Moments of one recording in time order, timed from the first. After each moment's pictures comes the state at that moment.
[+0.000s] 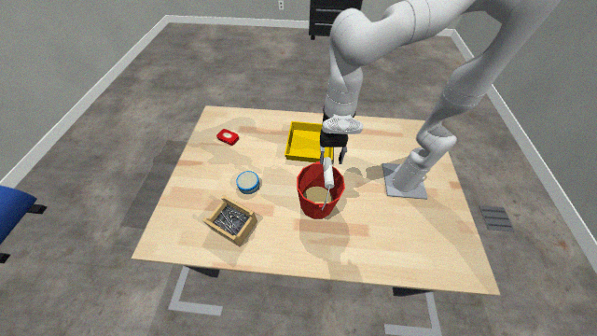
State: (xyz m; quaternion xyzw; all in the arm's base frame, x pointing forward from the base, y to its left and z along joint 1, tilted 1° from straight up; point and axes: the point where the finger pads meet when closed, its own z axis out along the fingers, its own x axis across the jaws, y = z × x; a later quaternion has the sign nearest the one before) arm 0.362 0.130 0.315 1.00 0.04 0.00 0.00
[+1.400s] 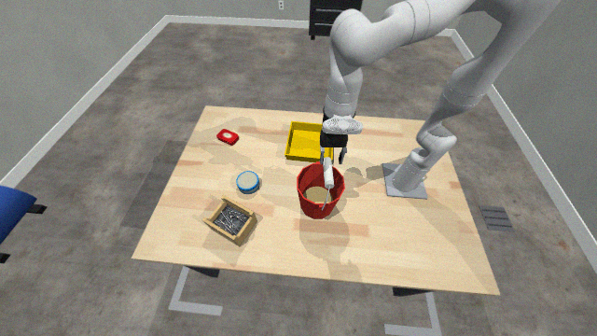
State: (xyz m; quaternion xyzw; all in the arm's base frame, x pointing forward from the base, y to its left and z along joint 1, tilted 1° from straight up) arm 0.362 0.130 0.314 1.00 0.04 0.00 0.00
